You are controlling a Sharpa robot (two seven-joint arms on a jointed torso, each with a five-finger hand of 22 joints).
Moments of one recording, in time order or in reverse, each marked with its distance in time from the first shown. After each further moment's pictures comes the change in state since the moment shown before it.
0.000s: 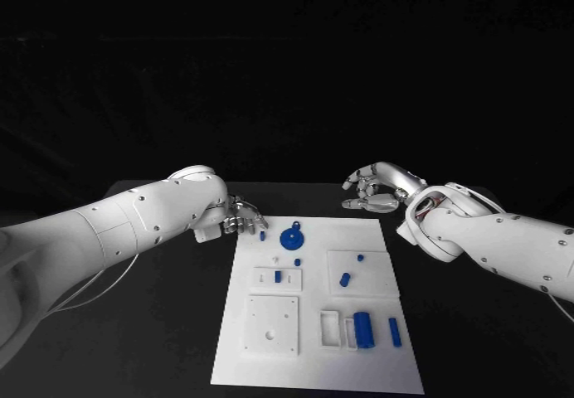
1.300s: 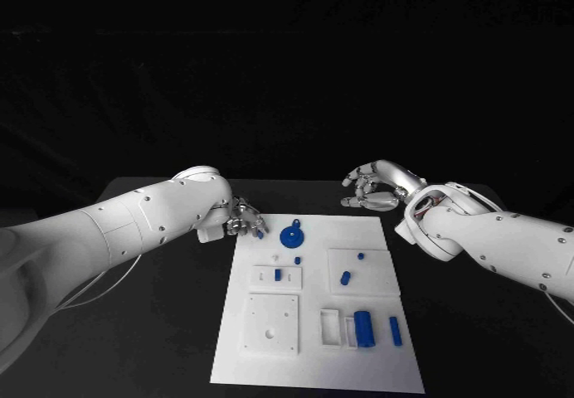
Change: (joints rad) left arm -0.004 0.014 0.000 -0.009 -0.009 0.033 0.013; left_hand 0.110 0.113 -0.021 -0.069 0.000 0.005 -0.005 0.010 0.017 0.000 0.000 0.000 0.005 0.002 0.002 0.005 -0.002 0.000 0.000 0.000 0.000 0.015; right arm 0.001 0.010 0.000 -0.005 0.037 -0.007 0.009; right_hand 0.011 -0.011 -0.001 0.004 -0.005 -0.031 0.017 0.000 0.010 -0.029 0.016 -0.079 -0.160 -0.039 0.020 -0.144 -0.086 0.001 -0.070 0.050 -0.097 -0.026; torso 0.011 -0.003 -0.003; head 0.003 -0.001
